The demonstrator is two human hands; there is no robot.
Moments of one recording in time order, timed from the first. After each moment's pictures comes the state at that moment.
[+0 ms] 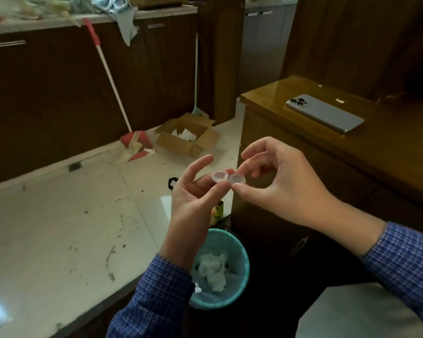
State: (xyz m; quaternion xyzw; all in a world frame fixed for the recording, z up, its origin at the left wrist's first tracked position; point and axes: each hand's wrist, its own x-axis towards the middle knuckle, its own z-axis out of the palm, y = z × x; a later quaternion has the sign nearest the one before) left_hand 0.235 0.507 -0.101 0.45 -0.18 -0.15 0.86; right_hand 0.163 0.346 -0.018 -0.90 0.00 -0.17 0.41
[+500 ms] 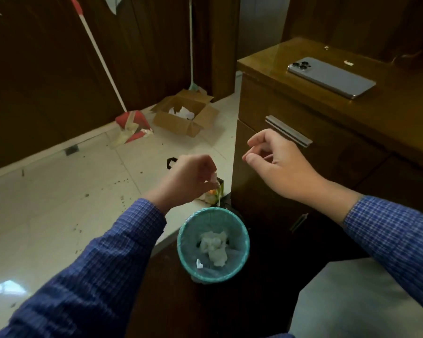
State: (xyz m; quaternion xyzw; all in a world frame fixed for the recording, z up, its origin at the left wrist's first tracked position) left_hand 0.303 0.508 -0.136 0.84 -0.39 -0.10 0.37; right_hand 0.187 0.305 -0.093 -0.89 0.07 -0.12 0.44
